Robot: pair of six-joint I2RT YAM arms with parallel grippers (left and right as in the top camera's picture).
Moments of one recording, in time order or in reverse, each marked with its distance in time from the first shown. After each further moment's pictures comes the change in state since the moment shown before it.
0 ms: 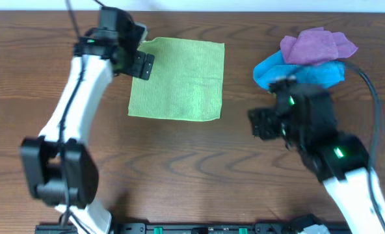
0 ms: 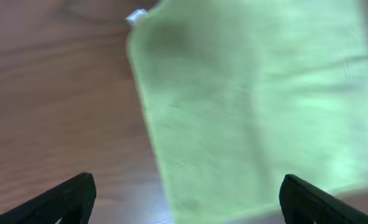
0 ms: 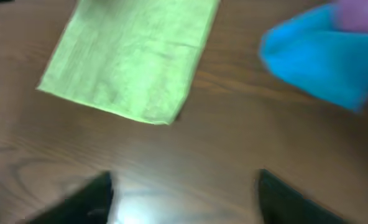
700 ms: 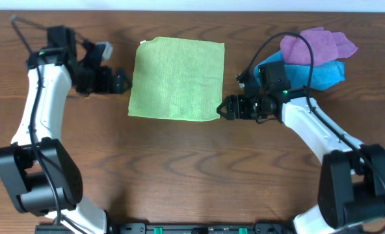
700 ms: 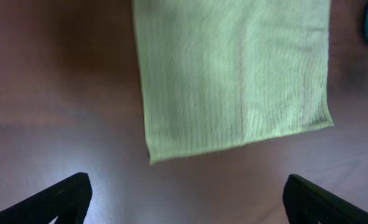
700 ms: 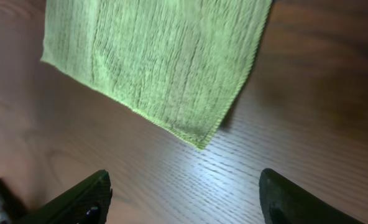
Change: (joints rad) left arm 0.270 -0.020 -0.152 -0.145 0.338 -0.006; right arm -0.089 0.619 -0.001 0.273 -0.435 0.011
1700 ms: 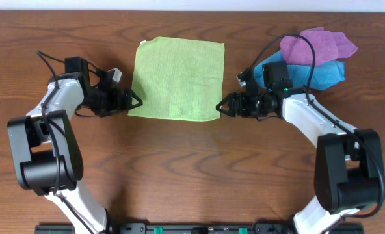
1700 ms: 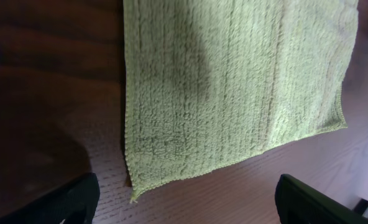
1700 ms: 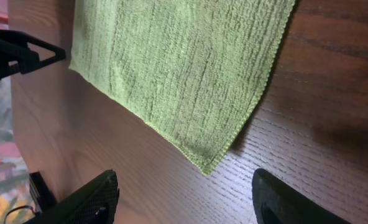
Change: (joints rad) left arm 0.005 0.161 -0.240 0.283 0.163 -0.071; right arm -0.051 0.092 0.000 0.097 -0.149 -0.002
